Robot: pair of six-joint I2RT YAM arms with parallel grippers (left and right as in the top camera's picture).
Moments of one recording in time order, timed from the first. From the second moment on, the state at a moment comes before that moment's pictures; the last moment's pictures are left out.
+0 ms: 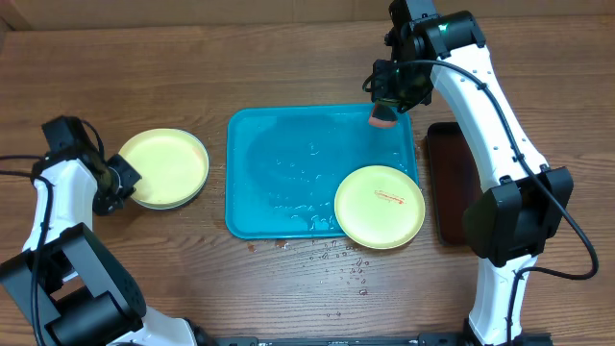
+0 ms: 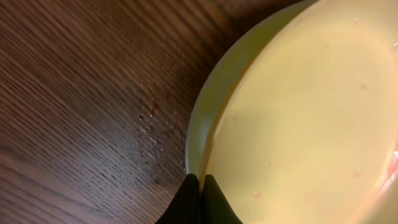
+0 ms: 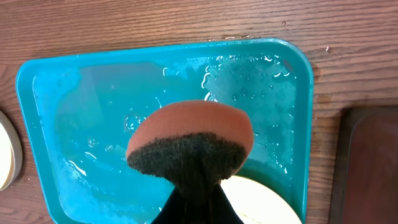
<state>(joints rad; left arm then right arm) 0.49 1.75 1.15 -0.73 0.02 -0.32 0.29 2.14 2.16 -1.33 -0.16 0.36</state>
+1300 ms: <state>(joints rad) -0.44 1.90 1.41 -0.86 0.48 -0.32 0.29 2.14 2.16 -1.33 -0.16 0.36</state>
